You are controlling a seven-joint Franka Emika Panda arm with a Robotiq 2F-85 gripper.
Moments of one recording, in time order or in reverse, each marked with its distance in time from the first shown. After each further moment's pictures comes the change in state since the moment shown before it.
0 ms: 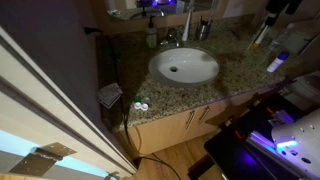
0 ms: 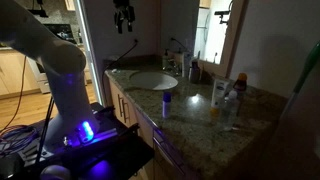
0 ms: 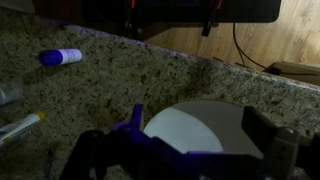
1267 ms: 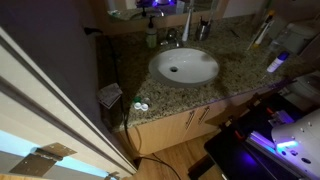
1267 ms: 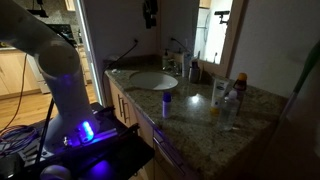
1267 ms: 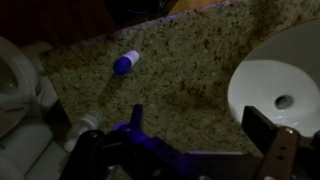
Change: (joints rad) arm -0.202 -0.002 -0.244 0.041 -0.157 0.075 0.133
